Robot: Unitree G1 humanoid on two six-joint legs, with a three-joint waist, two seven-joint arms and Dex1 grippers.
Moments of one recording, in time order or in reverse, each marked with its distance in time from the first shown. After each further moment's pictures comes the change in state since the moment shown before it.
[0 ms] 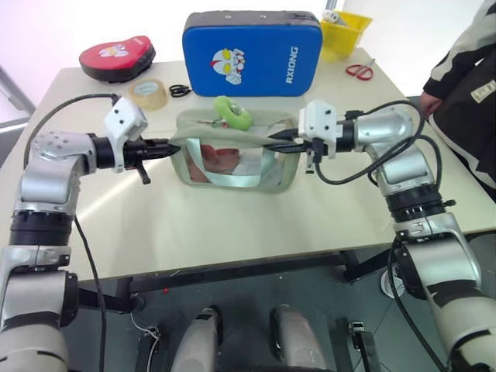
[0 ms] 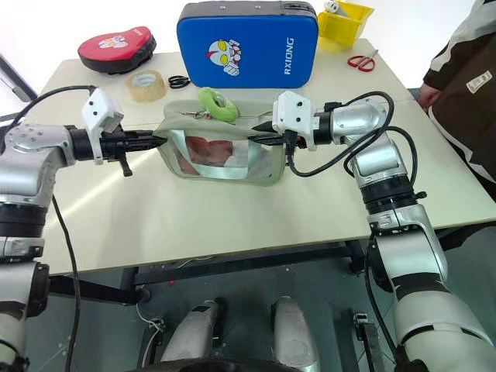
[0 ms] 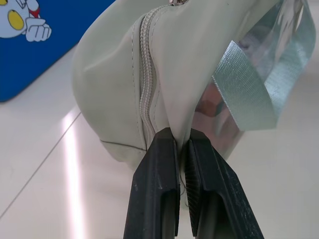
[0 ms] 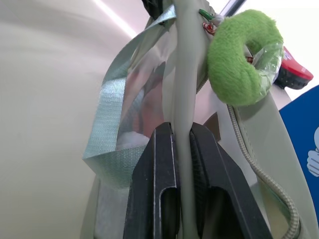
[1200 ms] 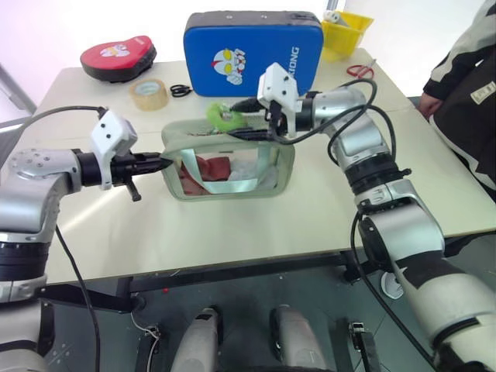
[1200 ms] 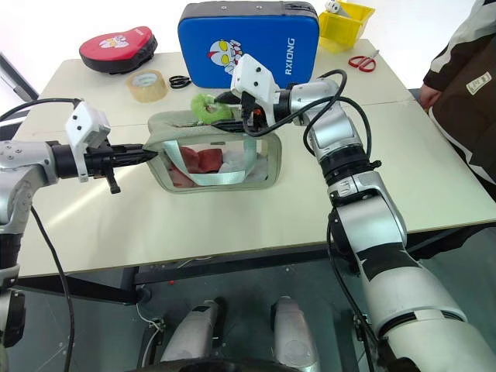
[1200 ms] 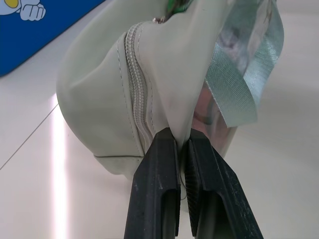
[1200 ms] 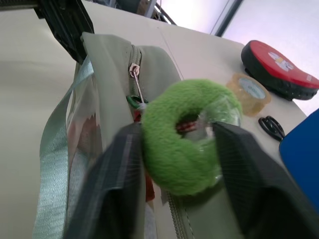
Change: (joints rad) left arm 0.201 0.077 0.076 -0.274 -0.098 0.140 0.078; right arm -0.256 0.219 0.010 0.350 -0.056 0.031 -0.077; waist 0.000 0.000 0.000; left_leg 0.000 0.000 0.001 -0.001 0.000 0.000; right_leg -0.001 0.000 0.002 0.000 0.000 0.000
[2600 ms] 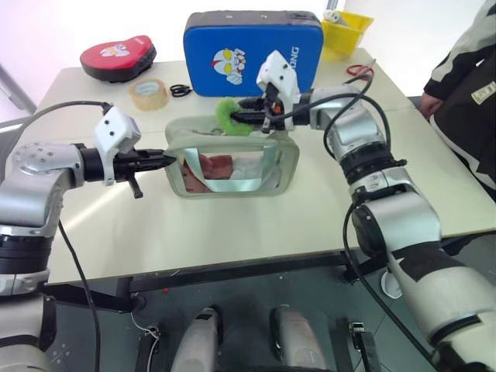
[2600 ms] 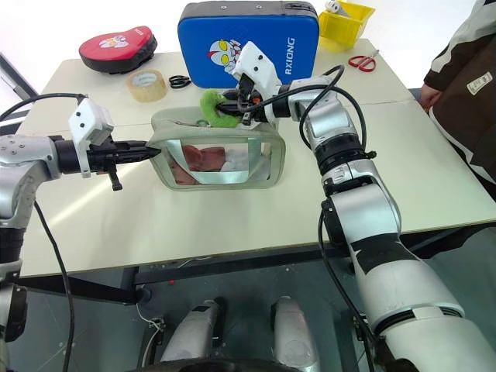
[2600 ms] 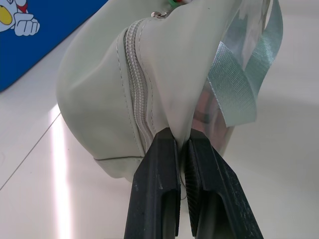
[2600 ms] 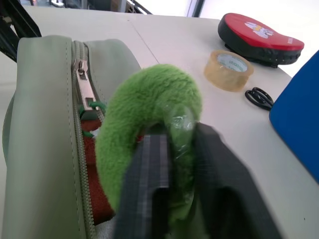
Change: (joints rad) left arm -0.040 -0.001 -0.031 0.041 0.009 -0.060 -0.022; right arm -0.095 0.038 -0.078 0.175 -0.020 0.099 -0.073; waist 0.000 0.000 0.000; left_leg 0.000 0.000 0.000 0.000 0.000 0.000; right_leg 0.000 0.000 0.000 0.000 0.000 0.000
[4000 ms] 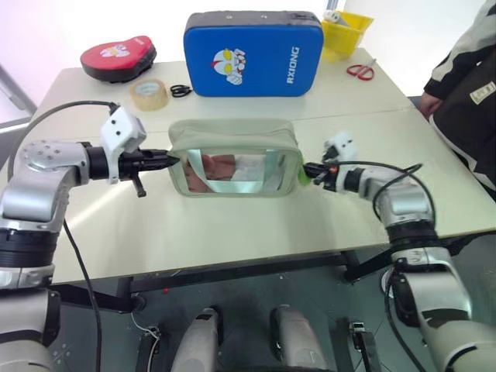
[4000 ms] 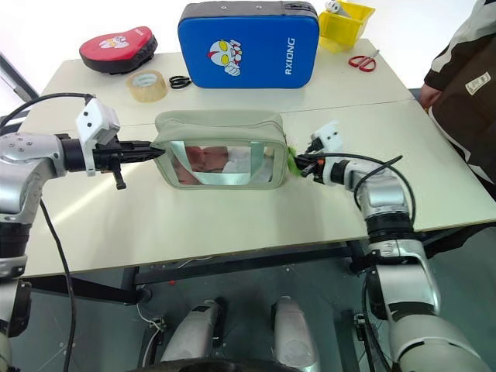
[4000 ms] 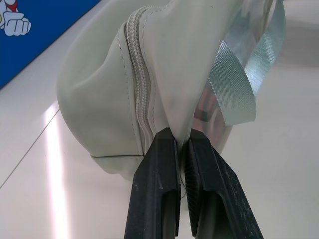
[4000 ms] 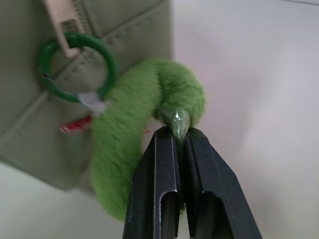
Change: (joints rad) left arm -0.037 -0.013 -0.040 0.047 0.023 -0.027 -0.022; right arm 0.585 -0.167 -0.126 -0.481 0.143 0.454 -0.253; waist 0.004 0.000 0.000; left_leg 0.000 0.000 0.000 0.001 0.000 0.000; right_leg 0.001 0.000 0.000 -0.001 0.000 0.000
